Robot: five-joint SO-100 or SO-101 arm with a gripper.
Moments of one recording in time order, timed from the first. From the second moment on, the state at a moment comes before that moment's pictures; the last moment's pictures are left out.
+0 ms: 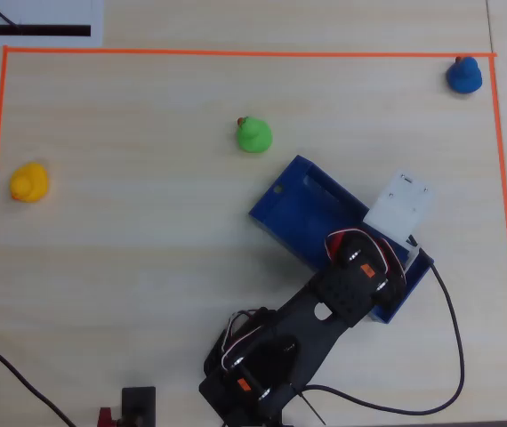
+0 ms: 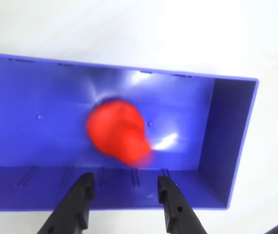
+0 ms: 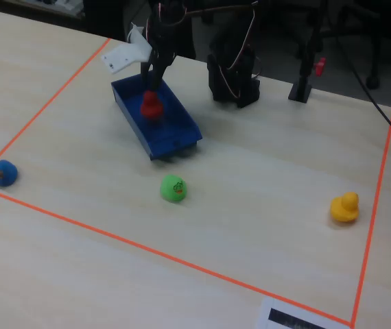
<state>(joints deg) 53.6 129.4 122.3 69.3 -103.7</state>
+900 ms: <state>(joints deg) 21.9 131.5 107.1 86.0 -89.0</state>
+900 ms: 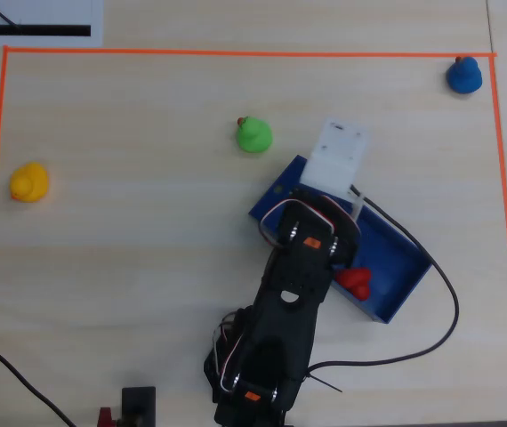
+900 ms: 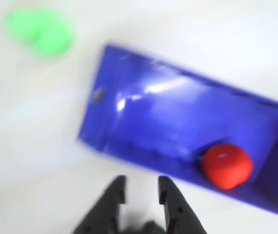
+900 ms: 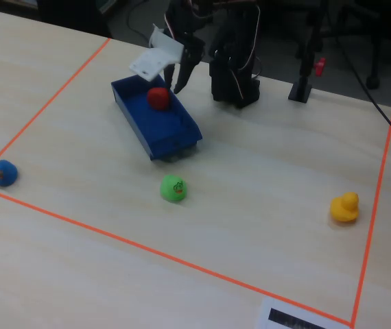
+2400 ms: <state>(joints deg) -3.4 185.8 175.2 73.2 -95.1</state>
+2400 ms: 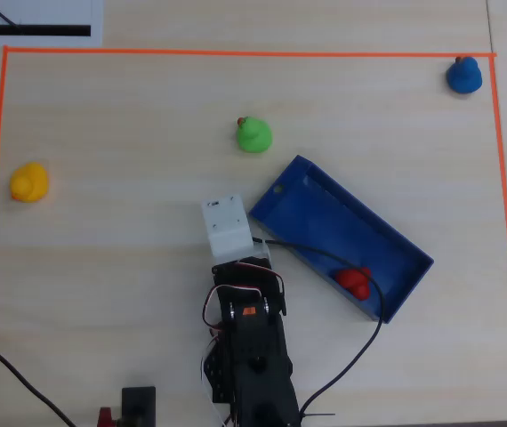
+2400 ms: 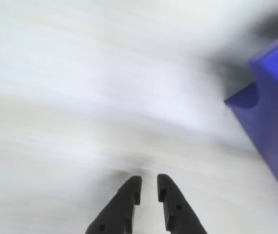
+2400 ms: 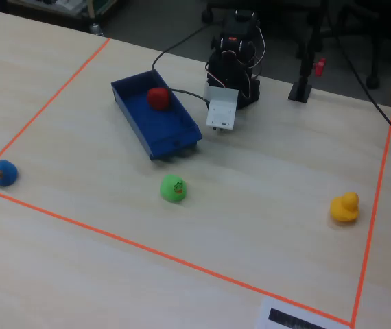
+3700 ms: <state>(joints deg) -3.4 189.8 178.0 75.5 -93.2</state>
